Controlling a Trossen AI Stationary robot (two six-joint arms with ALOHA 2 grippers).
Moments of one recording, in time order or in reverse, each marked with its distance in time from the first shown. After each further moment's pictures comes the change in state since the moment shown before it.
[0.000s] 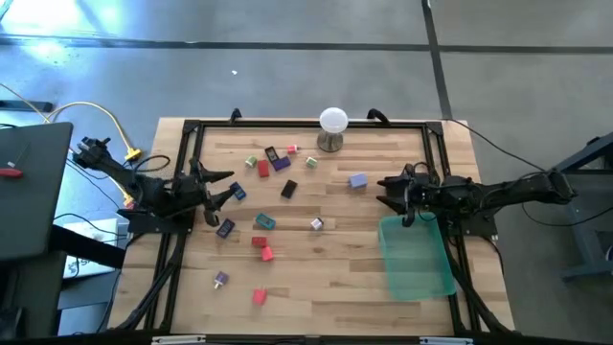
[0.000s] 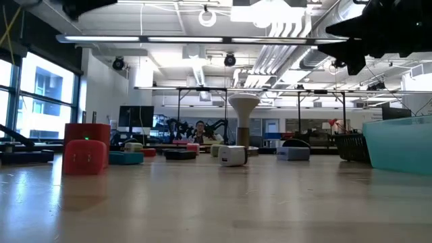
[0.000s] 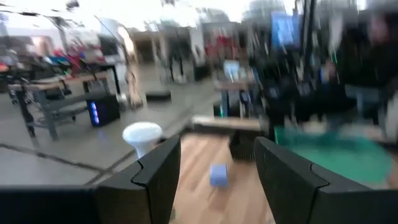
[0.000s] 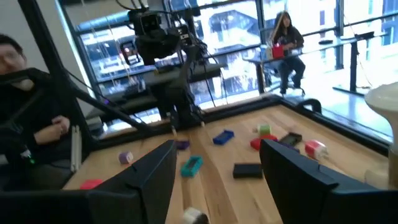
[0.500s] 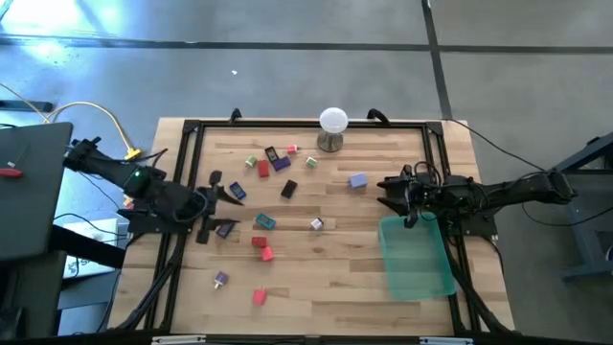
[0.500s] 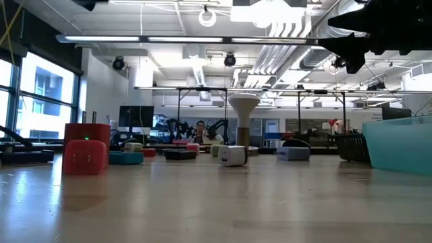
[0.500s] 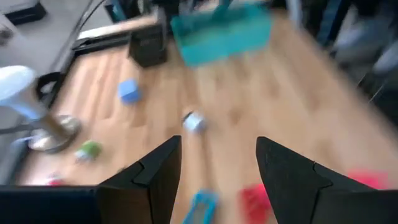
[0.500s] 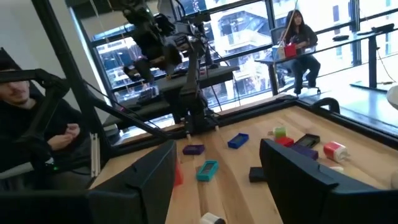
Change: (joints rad) left arm 0.153 0.184 0.343 -0.752 0.576 -0.109; right arm 0.000 0.006 0.000 0.028 -0.043 0.049
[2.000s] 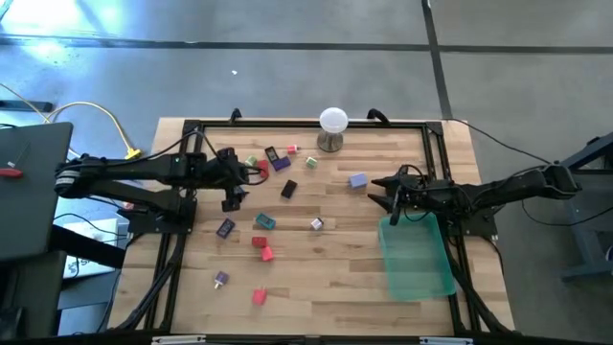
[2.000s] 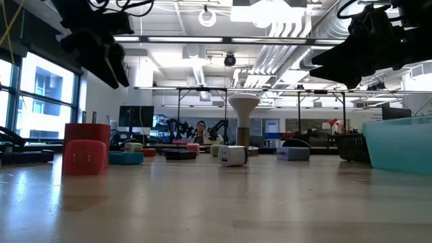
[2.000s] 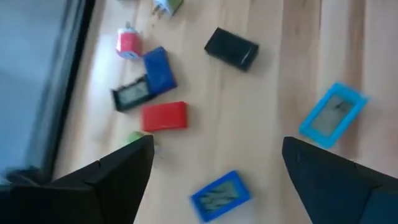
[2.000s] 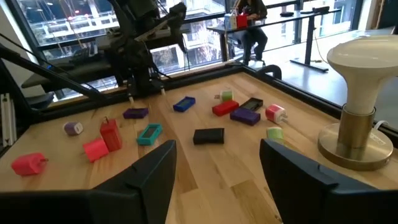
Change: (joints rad) left arm 0.534 0.266 -0.002 -0.162 0.067 0.147; right arm 0.000 0.212 0.000 0.014 0.185 -0.049
